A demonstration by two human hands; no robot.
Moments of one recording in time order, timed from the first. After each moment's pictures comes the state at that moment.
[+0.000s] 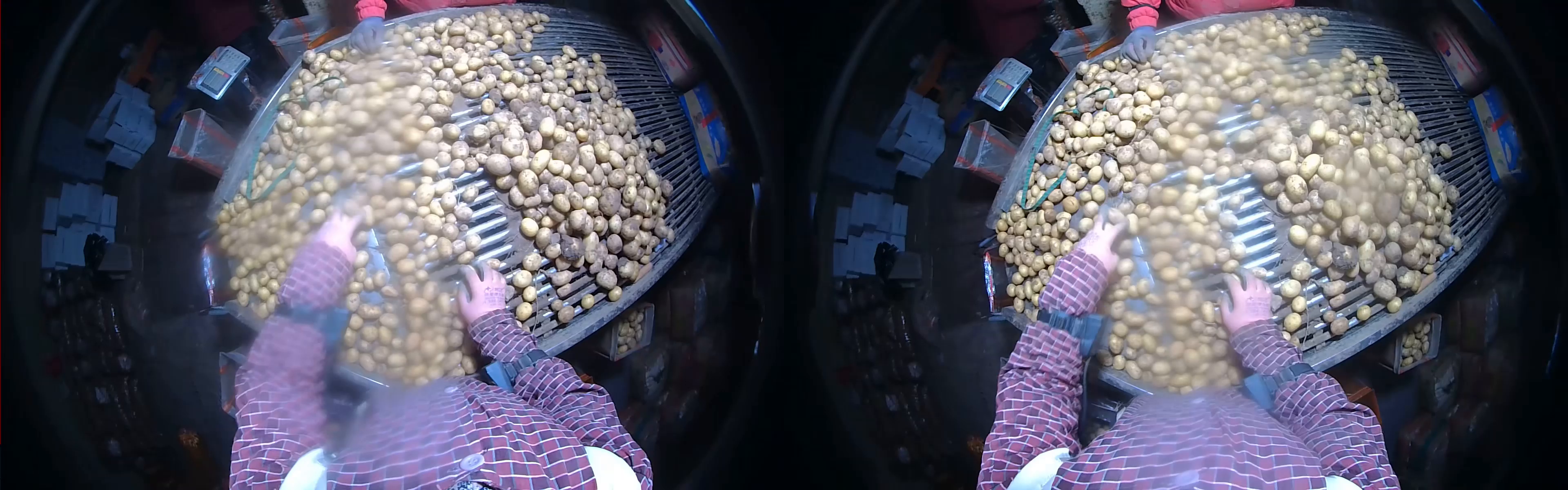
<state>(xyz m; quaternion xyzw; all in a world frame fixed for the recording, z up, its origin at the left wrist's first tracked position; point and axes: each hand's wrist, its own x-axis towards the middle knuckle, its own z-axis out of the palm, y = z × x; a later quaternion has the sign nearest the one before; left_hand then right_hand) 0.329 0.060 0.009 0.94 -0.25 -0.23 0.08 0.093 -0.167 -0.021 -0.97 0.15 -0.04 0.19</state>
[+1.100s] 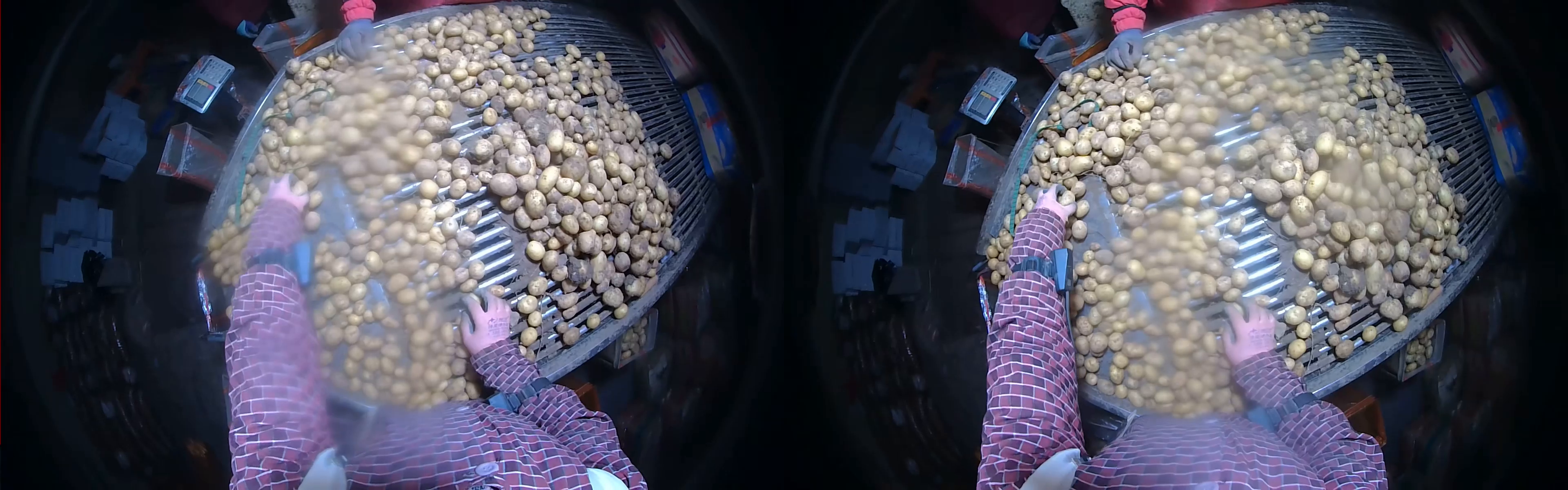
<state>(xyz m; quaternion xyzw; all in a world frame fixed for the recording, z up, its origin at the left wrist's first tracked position) 0.510 0.092 -0.059 0.98 -0.09 -0.13 0.13 0.100 -0.167 -0.015 -0.96 0.17 -0.01 0.21</state>
